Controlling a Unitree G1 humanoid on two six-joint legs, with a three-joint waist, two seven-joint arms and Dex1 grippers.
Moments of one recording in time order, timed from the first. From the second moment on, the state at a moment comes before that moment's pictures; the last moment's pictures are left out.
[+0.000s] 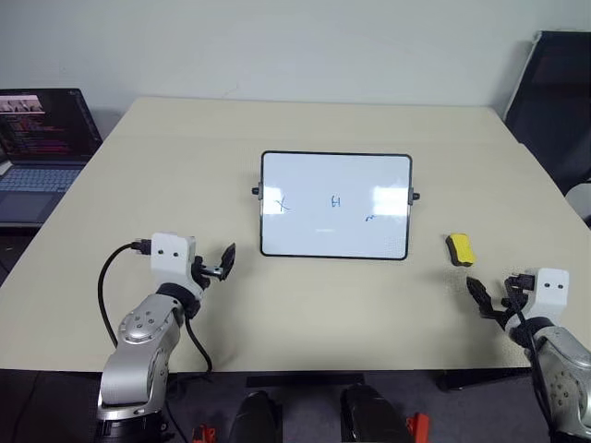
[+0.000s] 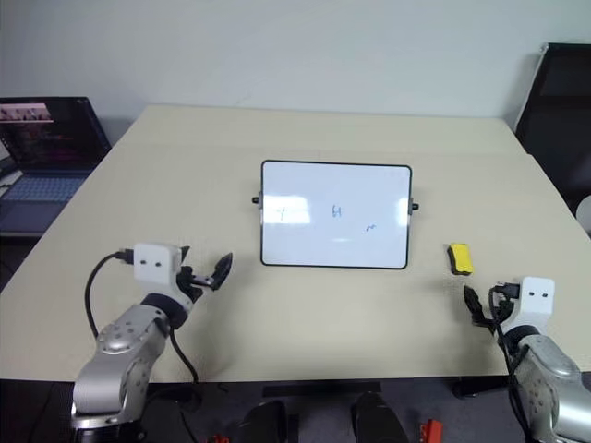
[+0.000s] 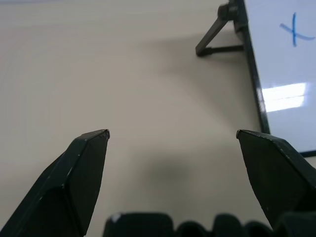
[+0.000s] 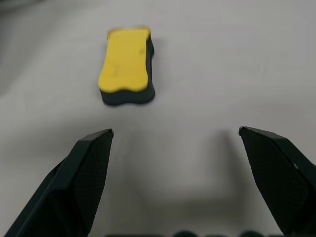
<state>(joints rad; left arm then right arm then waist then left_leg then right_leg) -0.02 0.35 0.20 -0.36 -0.21 0.50 -0.23 0.11 -0.40 -0.44 -0.30 0.45 0.68 0.26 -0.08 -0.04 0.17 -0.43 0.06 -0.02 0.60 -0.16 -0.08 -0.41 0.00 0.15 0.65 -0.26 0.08</state>
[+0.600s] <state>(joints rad) -0.19 0.51 0.27 -0.20 -0.33 0.28 -0.53 0.11 -0.38 -0.40 -0.47 0.53 0.71 0.28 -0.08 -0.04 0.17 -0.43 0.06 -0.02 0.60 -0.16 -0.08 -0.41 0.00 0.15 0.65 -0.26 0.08</state>
